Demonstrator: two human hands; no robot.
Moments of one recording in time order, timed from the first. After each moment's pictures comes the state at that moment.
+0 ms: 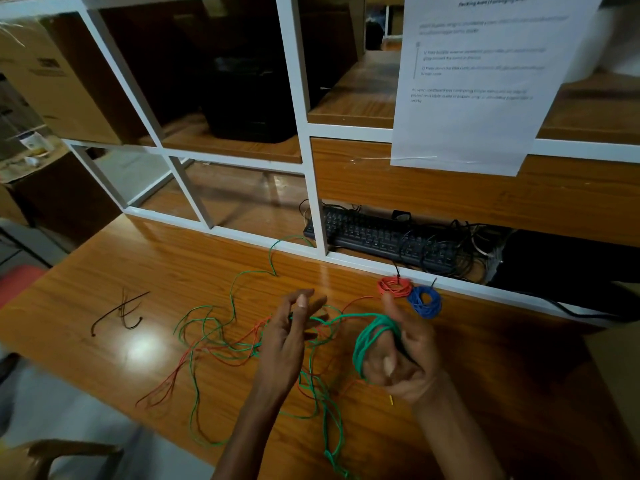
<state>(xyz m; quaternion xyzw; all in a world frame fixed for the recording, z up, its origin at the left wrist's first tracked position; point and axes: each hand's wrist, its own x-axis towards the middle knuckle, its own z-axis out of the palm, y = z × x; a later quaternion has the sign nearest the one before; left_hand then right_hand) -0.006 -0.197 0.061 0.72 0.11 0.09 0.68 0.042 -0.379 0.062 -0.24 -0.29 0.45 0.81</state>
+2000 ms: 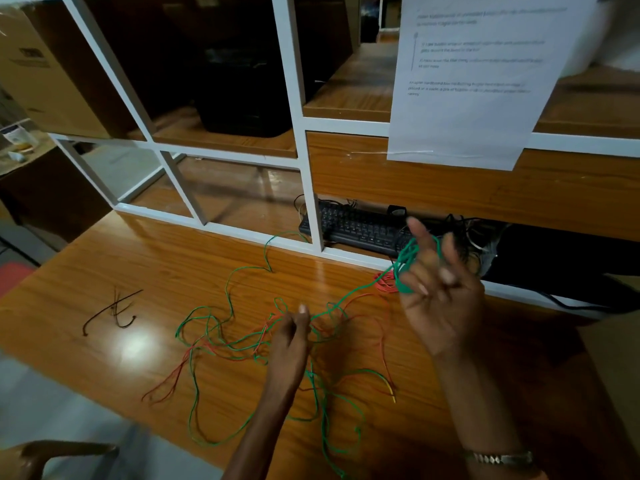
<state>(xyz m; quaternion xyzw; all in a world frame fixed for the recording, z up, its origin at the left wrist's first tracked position) 0.001 -0.189 0.005 0.74 0.21 0.09 0.63 0.076 -0.406 0.114 -0.14 -0.15 0.22 0.95</state>
